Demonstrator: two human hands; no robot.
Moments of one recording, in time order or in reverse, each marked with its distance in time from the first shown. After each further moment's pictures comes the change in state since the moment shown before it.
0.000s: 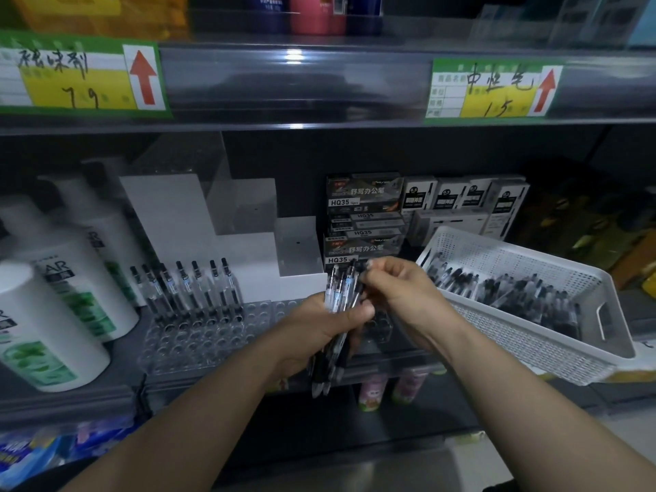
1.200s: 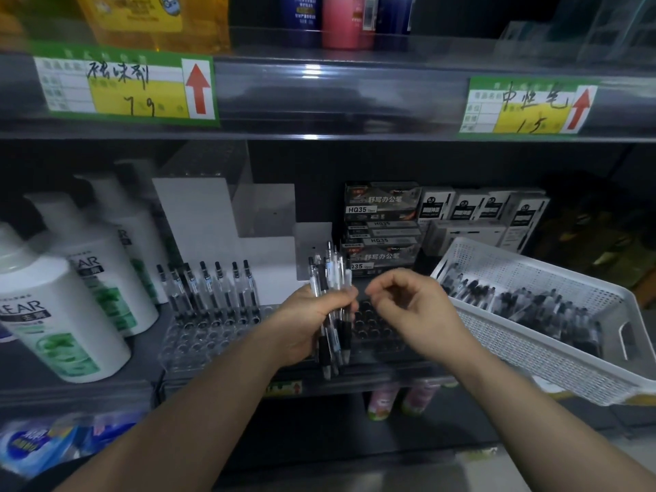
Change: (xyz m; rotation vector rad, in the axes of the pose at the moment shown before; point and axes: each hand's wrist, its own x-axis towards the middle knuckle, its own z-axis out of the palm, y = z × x) left_hand 0.003 0.013 -0.024 -0.119 0.158 -0.118; right_hand -0.014 0.004 0.000 -0.459 -0.050 -0.386
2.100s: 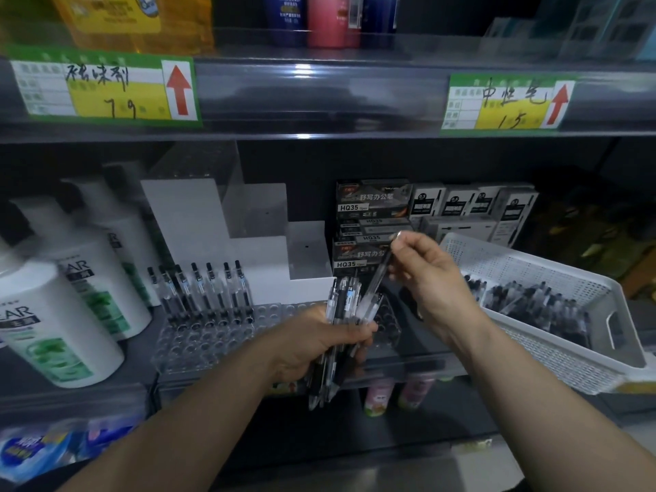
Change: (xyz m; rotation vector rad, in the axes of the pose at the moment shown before) left_hand -0.014 -0.015 0.002 0.096 -0.199 -0.071; right_hand 0.021 -0.003 -0.017 0.553 0.192 0.193
